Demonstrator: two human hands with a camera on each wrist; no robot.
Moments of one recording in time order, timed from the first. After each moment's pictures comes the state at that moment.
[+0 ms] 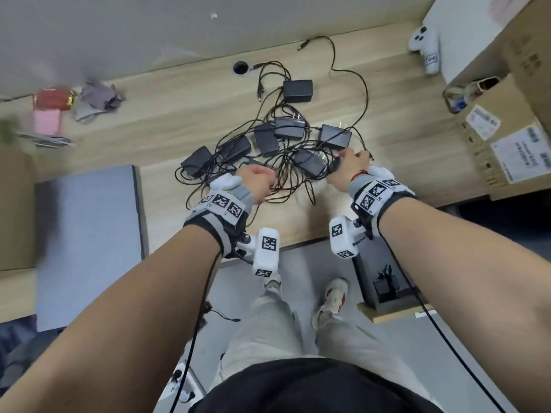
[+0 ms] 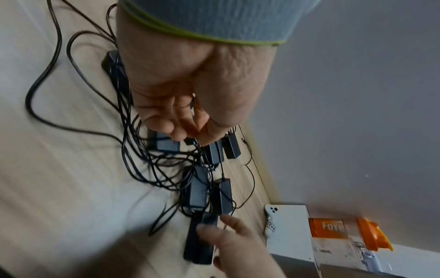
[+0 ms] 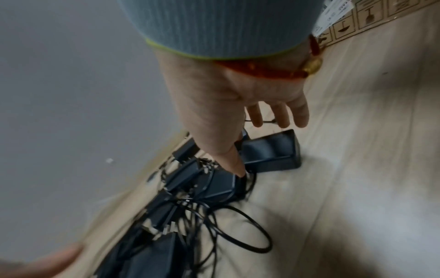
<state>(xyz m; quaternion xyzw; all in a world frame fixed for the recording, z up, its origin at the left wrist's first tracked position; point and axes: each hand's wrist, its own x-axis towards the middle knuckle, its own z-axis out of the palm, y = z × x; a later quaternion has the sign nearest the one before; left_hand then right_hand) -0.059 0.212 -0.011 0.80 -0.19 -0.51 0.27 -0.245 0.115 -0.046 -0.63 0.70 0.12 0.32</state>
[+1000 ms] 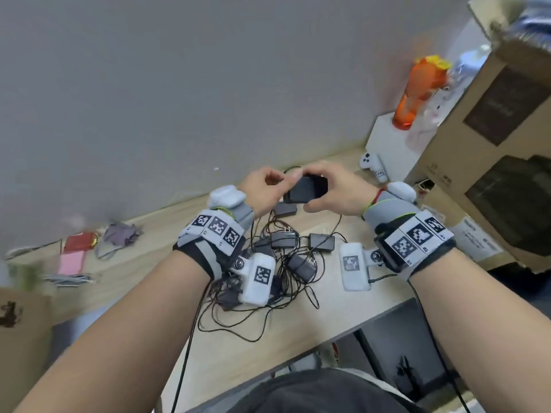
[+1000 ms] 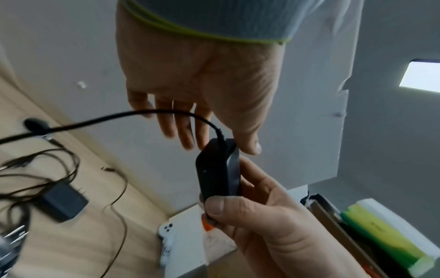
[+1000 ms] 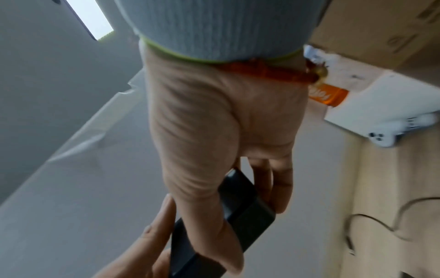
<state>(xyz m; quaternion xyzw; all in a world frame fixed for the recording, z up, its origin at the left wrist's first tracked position) -0.028 0.086 0.173 0.69 -0.53 -0.37 0.32 -0.209 0.044 0.181 -0.79 0.42 -0.16 0.41</state>
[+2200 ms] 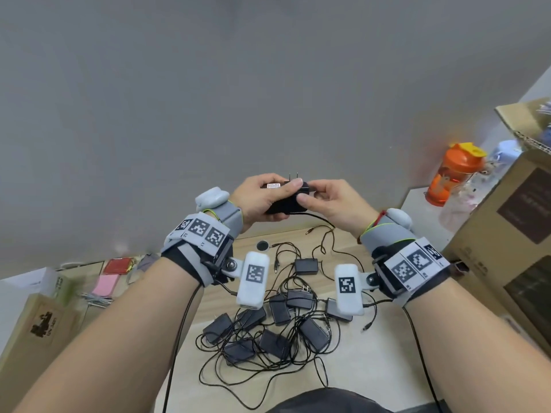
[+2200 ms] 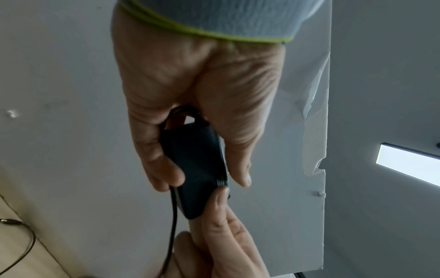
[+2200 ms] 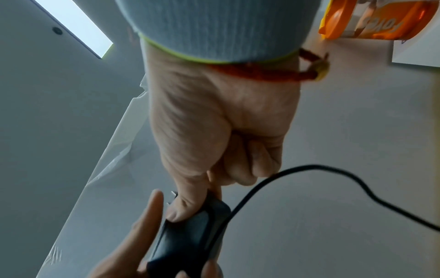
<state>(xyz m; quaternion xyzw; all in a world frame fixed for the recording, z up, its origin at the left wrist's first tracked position) 0.007 0.053 0.278 0.62 -0.40 -0.49 0.46 -0.158 -0.019 0.239 -0.74 0.32 -0.28 0.53</state>
